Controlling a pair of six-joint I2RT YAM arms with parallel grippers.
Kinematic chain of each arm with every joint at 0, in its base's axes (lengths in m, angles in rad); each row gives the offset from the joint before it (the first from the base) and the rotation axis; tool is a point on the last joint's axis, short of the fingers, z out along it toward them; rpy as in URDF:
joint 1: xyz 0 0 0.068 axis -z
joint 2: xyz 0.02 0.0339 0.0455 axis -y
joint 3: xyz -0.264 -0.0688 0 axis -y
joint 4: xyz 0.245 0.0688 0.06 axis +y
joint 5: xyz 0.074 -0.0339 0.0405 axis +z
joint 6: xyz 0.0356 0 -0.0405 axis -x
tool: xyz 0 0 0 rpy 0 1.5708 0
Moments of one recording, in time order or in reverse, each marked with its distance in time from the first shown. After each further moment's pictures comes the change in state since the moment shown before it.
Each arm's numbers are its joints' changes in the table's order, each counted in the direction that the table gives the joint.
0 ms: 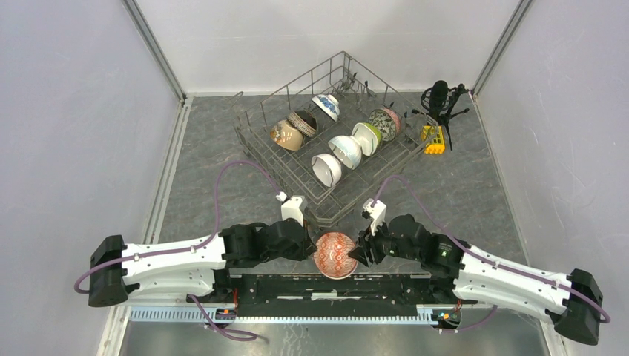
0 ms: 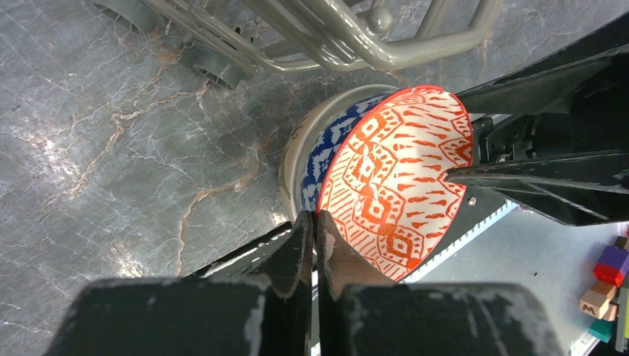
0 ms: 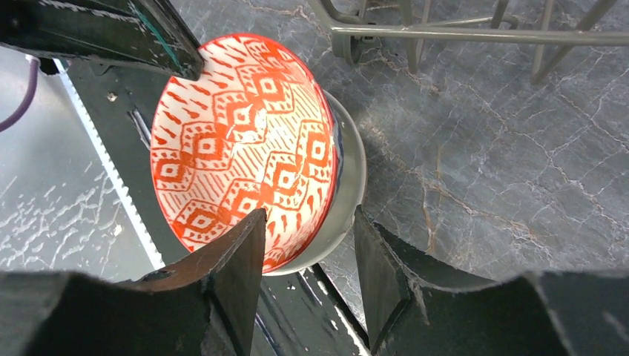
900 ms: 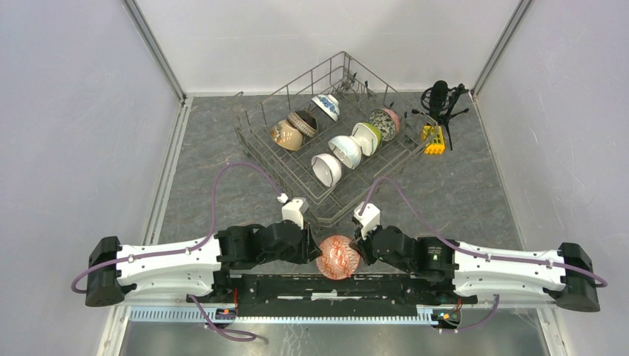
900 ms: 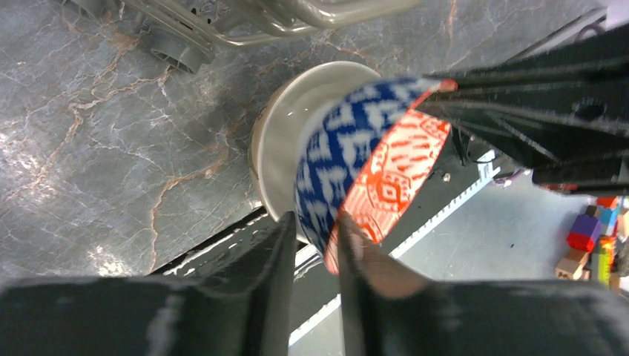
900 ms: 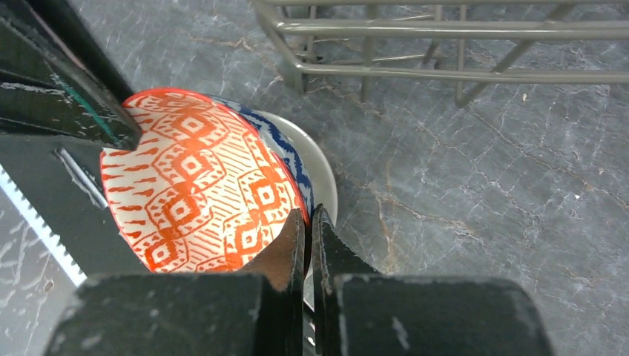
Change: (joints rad) left arm 0.021 0.043 0.000 -0.002 -0.043 0.000; right arm -0.250 -0.133 0.099 0.039 -0.437 -0.030
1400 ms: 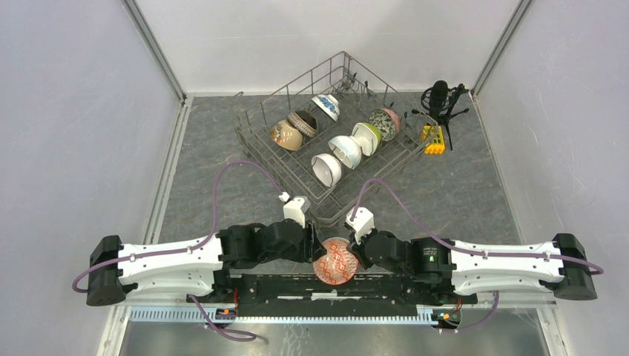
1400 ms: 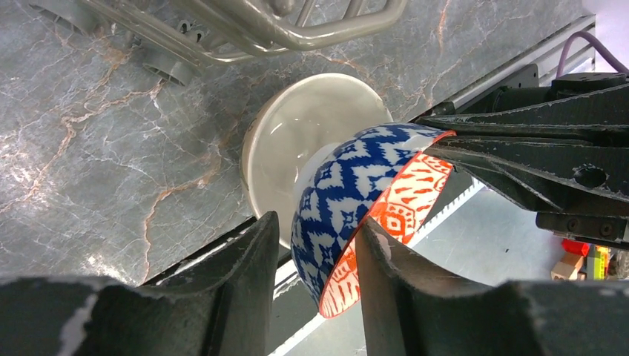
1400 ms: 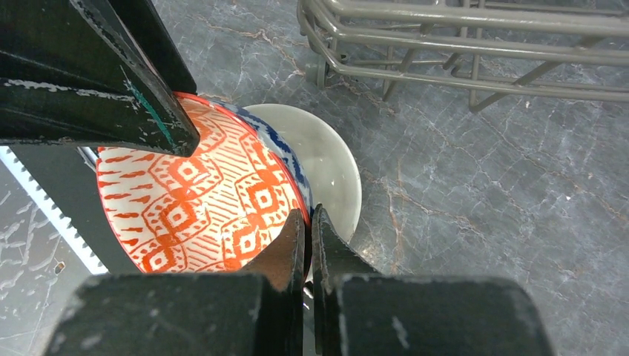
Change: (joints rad) left arm -0.002 -0.018 0.013 -0.024 0.008 -0.009; right arm -0.118 -0.073 0.107 0.099 -0.088 -0.014
